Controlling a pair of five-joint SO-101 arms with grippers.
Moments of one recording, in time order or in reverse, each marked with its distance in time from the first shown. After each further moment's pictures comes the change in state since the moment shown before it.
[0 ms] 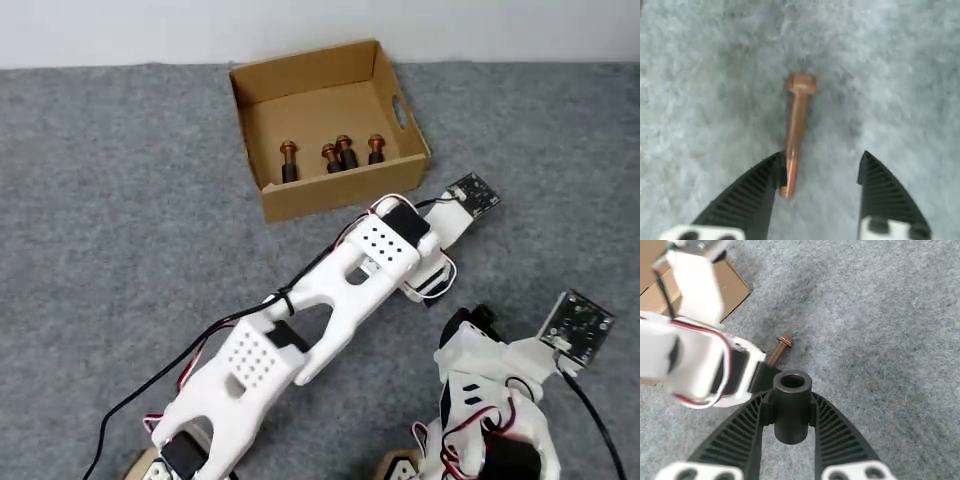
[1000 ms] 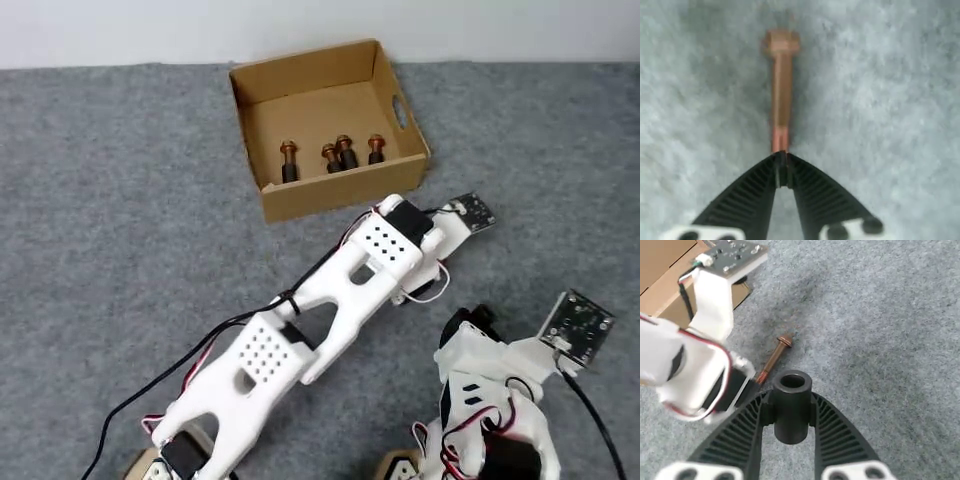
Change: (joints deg) left arm 0.4 3.3 -8.3 16.3 -5.5; right arm 0.0 0.0 0.0 0.0 0.0
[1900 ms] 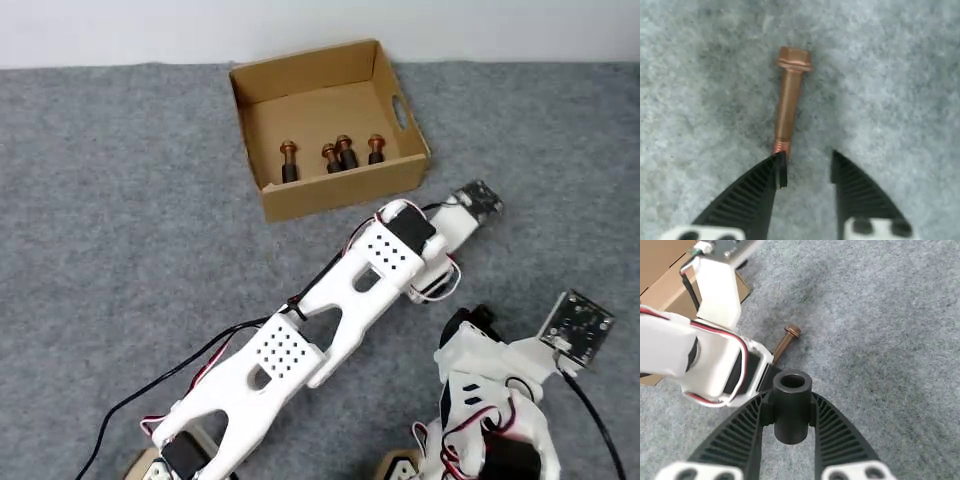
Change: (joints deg) left arm 0.4 14.4 -23.6 -1.6 6.3; right arm 0.0 0.0 0.0 0.0 0.0
